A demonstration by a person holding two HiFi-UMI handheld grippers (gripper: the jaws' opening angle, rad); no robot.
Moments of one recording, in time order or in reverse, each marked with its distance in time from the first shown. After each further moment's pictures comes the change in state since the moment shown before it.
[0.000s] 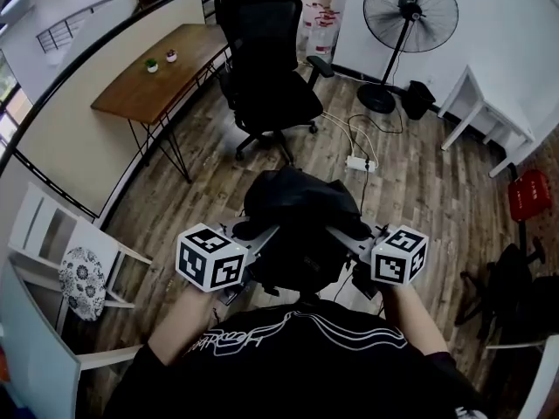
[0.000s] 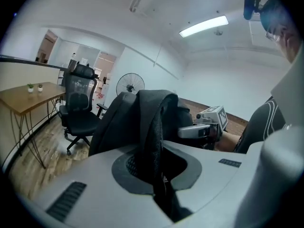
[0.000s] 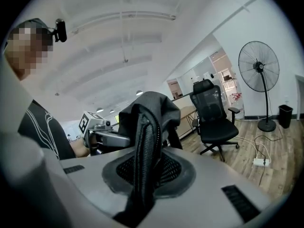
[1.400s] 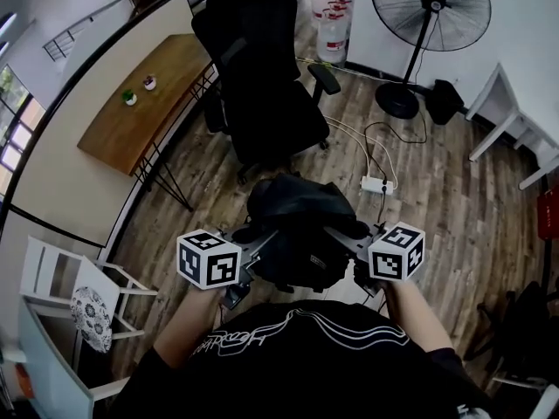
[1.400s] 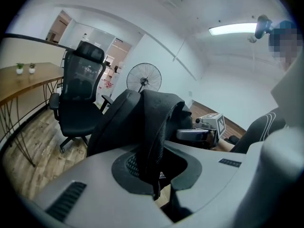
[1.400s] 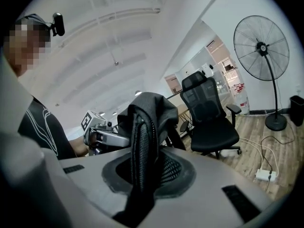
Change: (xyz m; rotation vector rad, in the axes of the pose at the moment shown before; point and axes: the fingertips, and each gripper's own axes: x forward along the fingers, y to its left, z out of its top) left arm 0.217 0.169 0.120 -0.195 0.063 0.038; right arm 0.086 -0.281 0.097 0.072 0.040 0.089
